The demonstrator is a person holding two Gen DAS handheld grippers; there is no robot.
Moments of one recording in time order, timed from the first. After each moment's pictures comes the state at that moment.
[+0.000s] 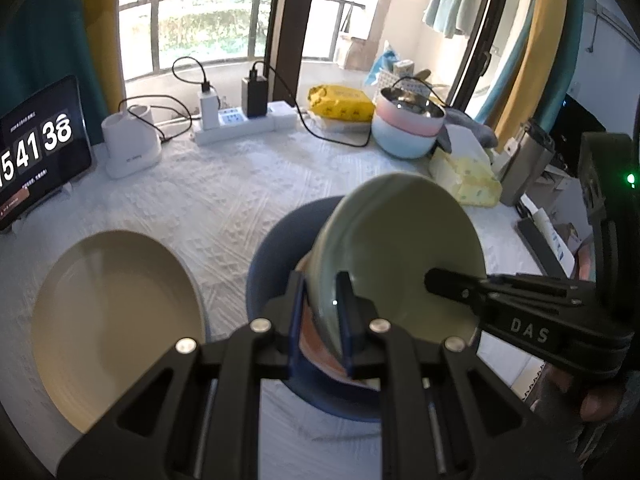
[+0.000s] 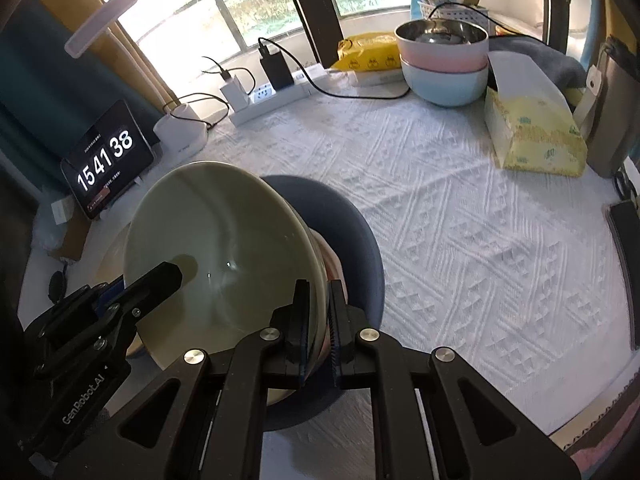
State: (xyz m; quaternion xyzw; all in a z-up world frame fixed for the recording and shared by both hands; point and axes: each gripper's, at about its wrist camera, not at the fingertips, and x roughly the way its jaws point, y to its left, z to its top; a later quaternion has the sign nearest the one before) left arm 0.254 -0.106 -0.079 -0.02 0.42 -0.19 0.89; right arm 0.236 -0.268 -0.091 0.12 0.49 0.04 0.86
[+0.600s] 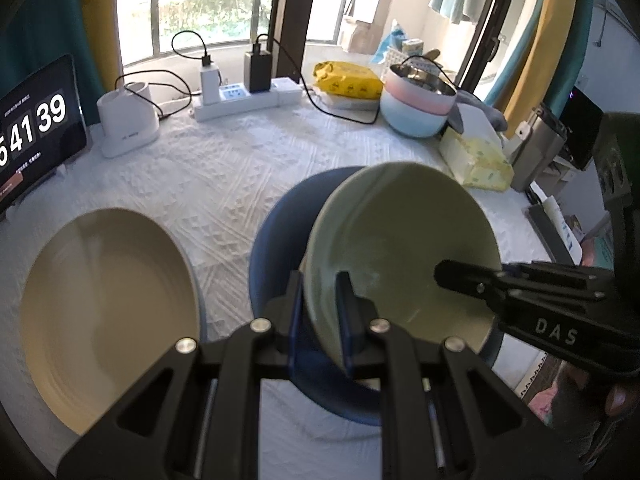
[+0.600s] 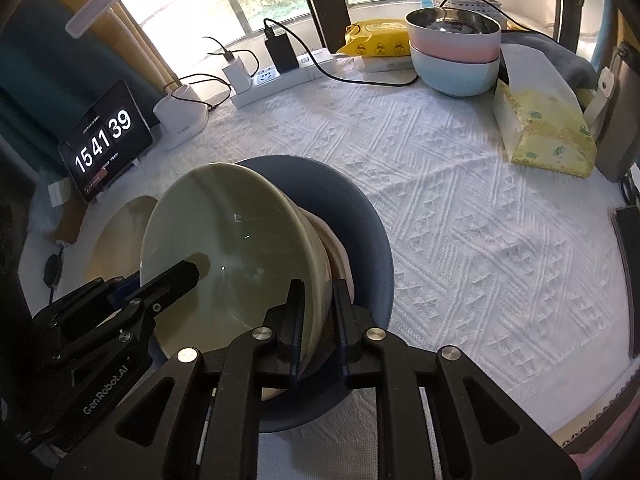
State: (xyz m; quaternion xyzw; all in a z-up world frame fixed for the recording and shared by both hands) left arm 0.261 -0.105 -0.098 -0.02 0.44 -0.19 0.88; right arm 0.239 -0.264 -0.098 0.10 0.51 0.05 0.85
